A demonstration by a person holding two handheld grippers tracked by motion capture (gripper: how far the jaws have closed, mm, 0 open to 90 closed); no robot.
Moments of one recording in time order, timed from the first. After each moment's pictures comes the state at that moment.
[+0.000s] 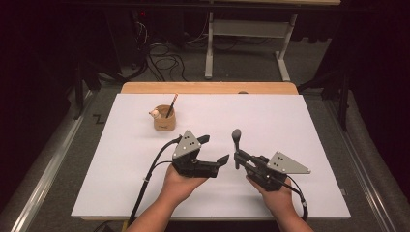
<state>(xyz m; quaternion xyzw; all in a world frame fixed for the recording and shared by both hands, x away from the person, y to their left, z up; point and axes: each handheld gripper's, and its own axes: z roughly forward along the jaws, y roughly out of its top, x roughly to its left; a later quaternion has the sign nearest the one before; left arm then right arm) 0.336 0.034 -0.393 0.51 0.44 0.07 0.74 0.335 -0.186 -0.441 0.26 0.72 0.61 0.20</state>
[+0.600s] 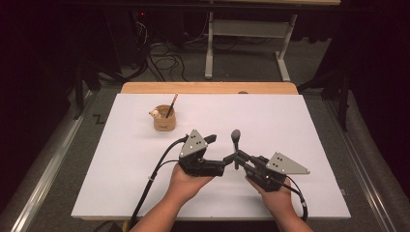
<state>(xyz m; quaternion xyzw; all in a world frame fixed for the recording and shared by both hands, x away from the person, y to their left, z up) 0.338 0.018 -0.393 0.51 0.43 0.06 0.74 0.334 -0.184 -0.441 0.25 0.72 0.61 0.20</state>
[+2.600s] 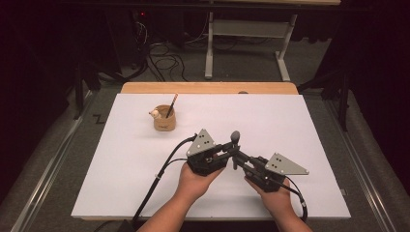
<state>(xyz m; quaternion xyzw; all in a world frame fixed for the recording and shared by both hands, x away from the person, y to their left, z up) 0.339 0.003 -0.390 0.51 0.41 0.02 0.76 0.333 -0.182 -0.443 0.25 0.72 0.61 0.20</state>
